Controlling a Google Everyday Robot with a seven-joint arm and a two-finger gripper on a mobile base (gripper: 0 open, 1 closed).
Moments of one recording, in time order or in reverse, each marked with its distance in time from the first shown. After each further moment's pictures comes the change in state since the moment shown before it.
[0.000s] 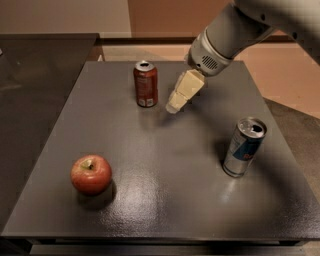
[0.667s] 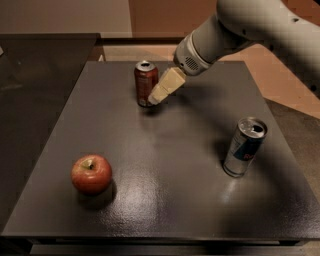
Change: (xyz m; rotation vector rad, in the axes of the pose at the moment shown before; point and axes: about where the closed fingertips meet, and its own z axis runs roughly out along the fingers) arm -0.029 -0.035 0.039 0.058 -0.140 0.053
